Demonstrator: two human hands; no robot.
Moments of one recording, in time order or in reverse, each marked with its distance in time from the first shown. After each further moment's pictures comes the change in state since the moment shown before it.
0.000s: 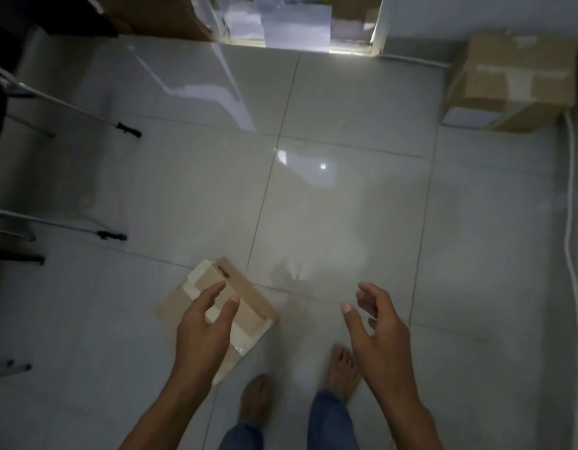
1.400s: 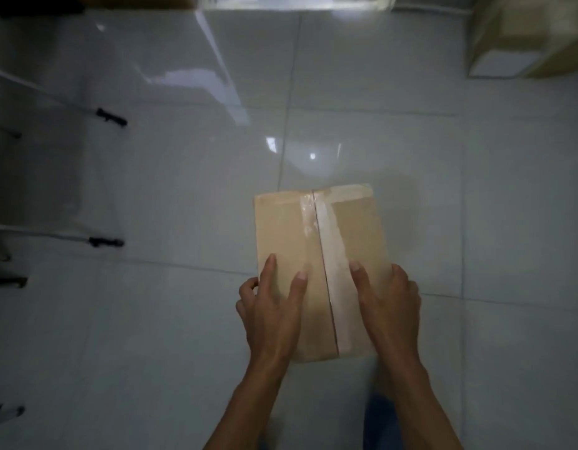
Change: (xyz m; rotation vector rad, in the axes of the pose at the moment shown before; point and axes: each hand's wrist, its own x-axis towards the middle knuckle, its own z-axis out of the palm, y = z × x) left_hand 0.100 -0.116 0.024 0.154 -0.108 0.060; right_hand 0.030 0.064 0.193 -0.307 0.220 0.237
